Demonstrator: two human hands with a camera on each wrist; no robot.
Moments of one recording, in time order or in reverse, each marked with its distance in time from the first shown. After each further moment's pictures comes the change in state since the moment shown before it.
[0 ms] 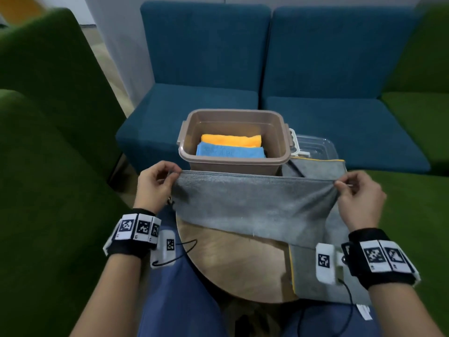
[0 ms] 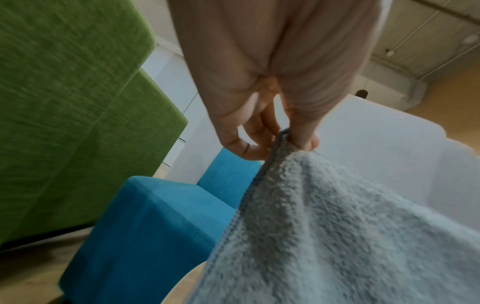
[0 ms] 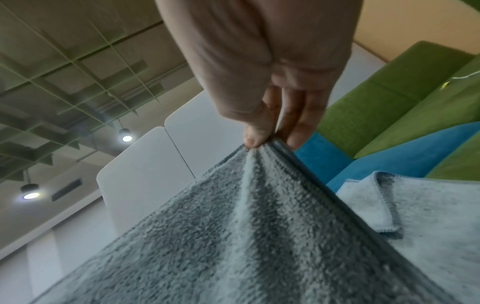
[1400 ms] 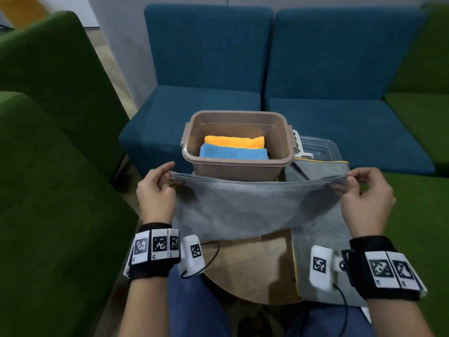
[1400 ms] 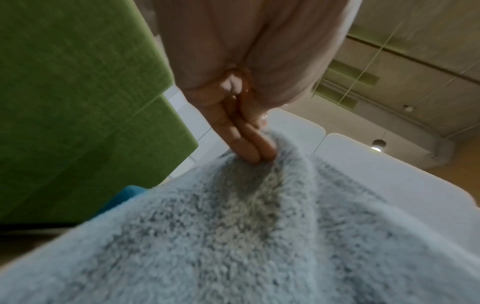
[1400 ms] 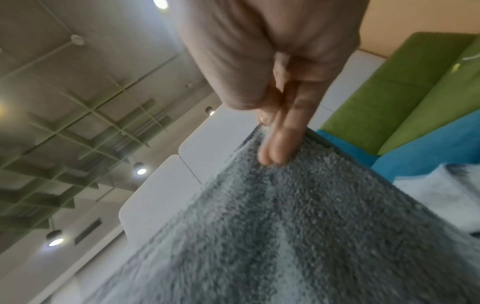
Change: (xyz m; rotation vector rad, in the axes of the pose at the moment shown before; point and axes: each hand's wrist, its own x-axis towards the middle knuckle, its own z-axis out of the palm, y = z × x) left_hand -0.021 0.007 0.011 -0.115 0.332 -0.144; right_hand -0.015 -0.032 -0.005 0.234 0.126 0.021
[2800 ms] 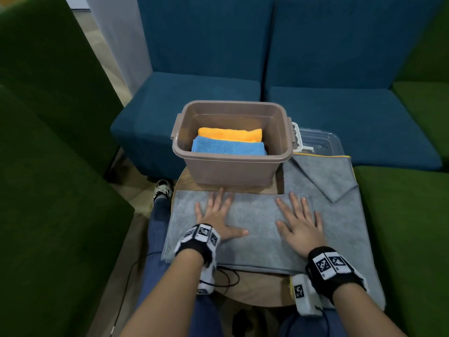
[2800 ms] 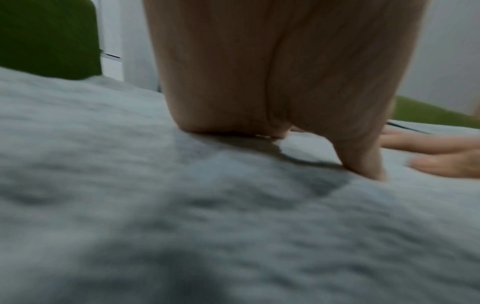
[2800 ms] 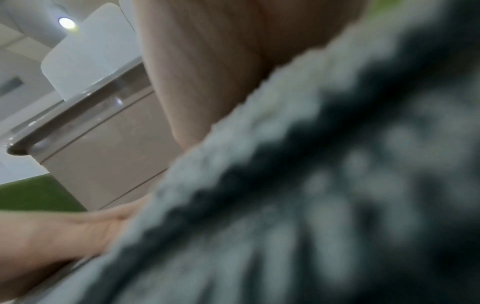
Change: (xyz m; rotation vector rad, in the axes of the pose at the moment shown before) left_hand -0.062 -0.073 0.112 0.959 -1.096 0.016; right_hand -0.056 0.102 0.055 -0.769 -1.025 -0.060
